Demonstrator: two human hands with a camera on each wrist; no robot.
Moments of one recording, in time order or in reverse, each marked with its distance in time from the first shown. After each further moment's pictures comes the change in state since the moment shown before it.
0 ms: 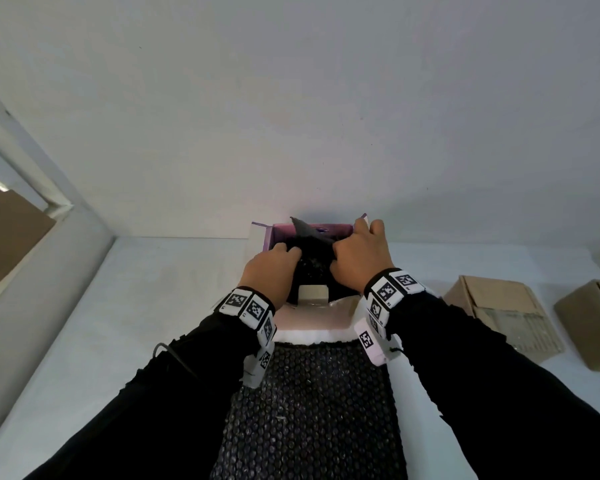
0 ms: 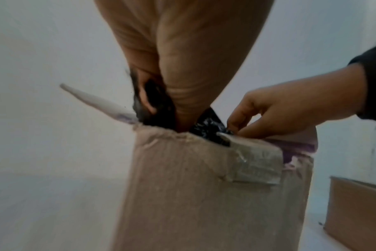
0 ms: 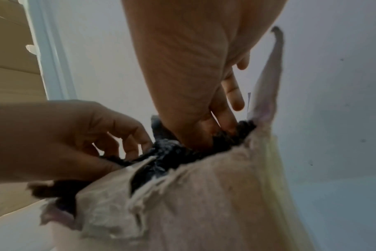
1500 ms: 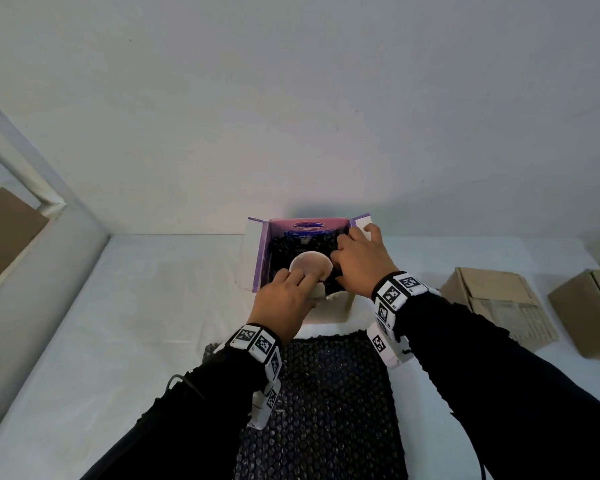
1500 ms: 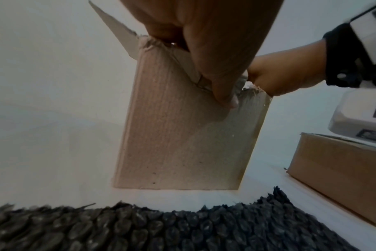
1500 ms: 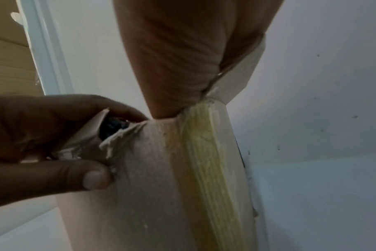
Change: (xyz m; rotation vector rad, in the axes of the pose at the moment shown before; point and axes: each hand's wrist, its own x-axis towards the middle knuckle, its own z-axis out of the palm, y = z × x) left_hand -0.031 0.016 0.062 -0.087 0.173 0.176; right_hand -0.015 0.011 0.018 -0.037 -0.003 -0.179
